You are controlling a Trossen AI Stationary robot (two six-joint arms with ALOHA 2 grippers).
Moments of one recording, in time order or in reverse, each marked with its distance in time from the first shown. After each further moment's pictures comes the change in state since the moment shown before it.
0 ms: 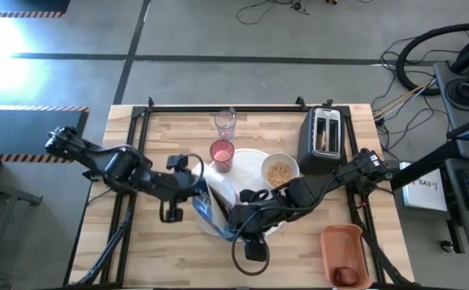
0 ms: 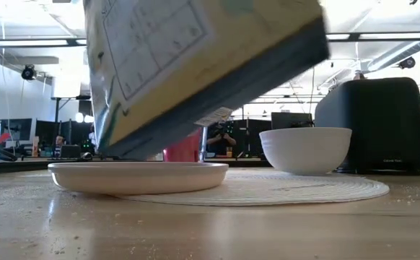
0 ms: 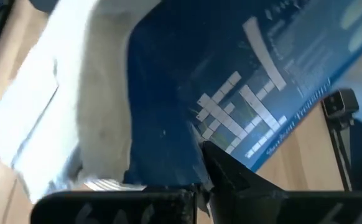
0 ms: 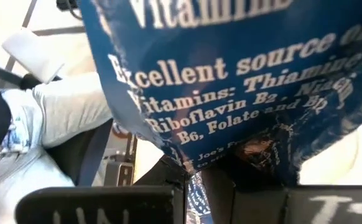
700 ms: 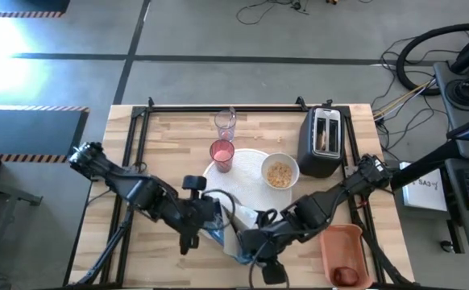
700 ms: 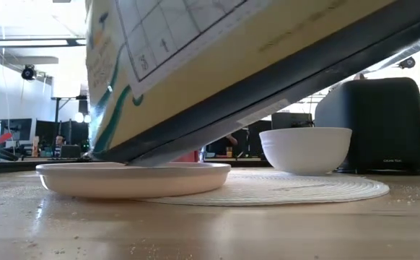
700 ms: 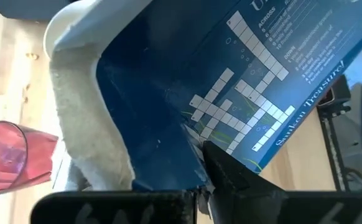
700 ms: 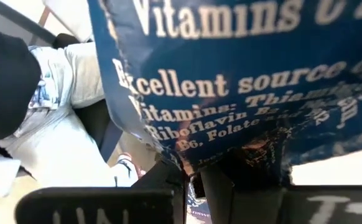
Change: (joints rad) left arm -0.097 0.361 0.411 -0.217 -0.046 -0.016; right arm 0.121 0.003 -0.001 -0.034 -0.057 -0.004
